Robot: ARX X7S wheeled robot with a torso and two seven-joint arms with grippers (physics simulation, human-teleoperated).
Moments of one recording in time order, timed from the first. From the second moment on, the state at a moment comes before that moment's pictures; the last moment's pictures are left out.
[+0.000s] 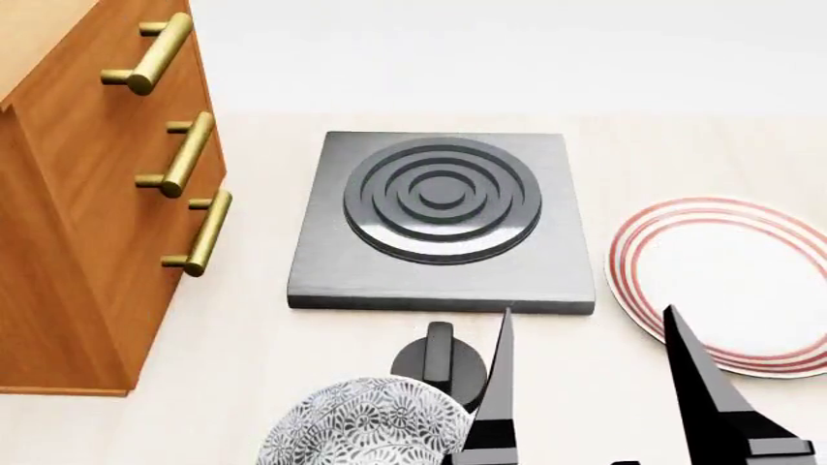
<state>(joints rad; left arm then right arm) -1.51 -0.56 0.50 -0.22 -0.71 -0.93 -0.45 0.01 0.37 -0.11 -0.84 0.39 0.36 0.32</state>
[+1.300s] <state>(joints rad) -1.38 -0.54 0.31 -0.40 -0.84 -0.84 -0.41 0.02 0.38 -0.17 -0.80 0.37 0.34 0.33</state>
